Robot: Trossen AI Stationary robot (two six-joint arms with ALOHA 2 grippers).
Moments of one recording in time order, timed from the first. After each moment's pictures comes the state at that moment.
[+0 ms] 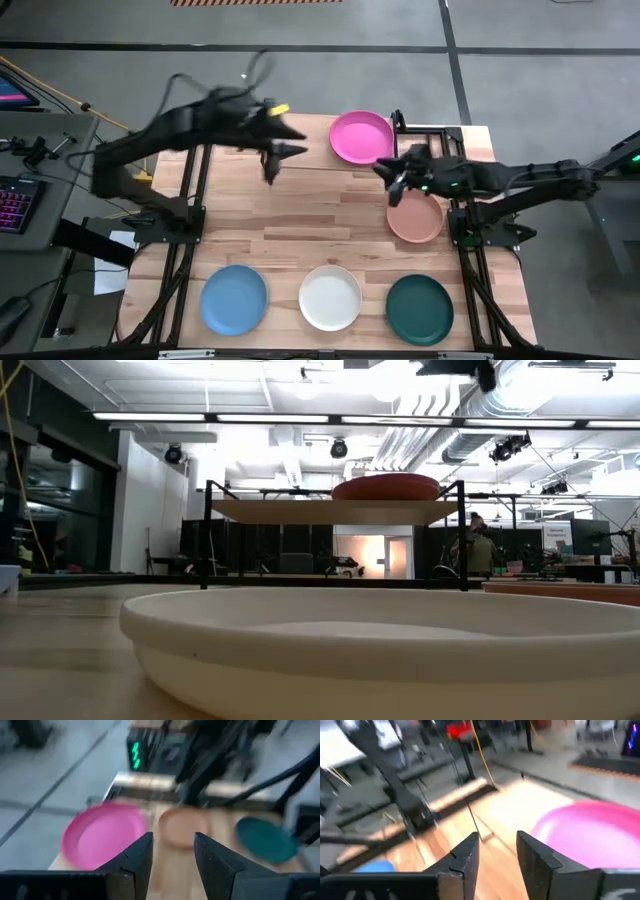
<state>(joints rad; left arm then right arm) 0.20 1.34 1.66 -0.70 0.06 0.02 0.08 0.99 0.96 -0.28 0.53 0.43</state>
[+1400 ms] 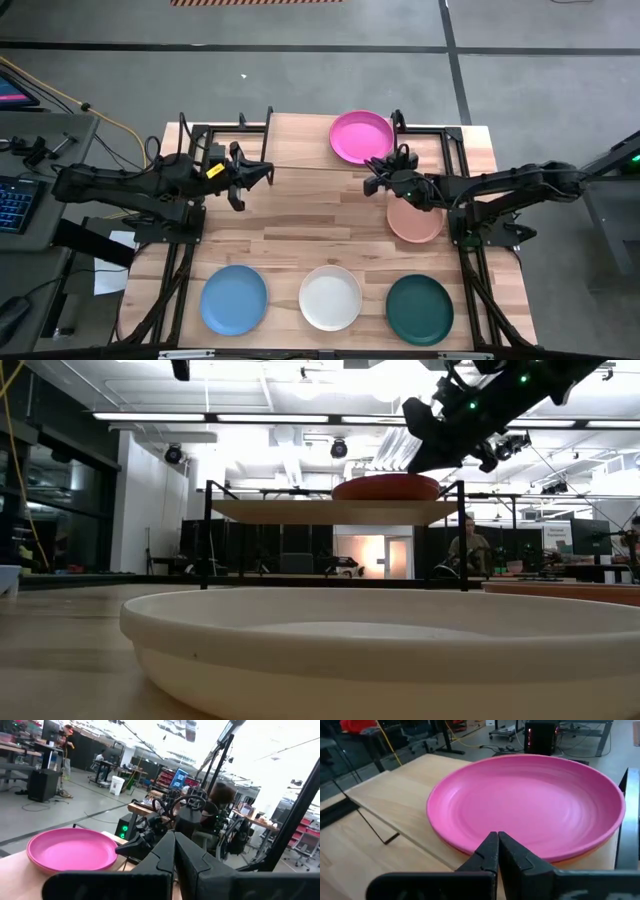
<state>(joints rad) -0.05 0.78 0.67 0.29 -0.28 -0.29 -0.03 1.21 0.66 0.08 0.82 0.51</state>
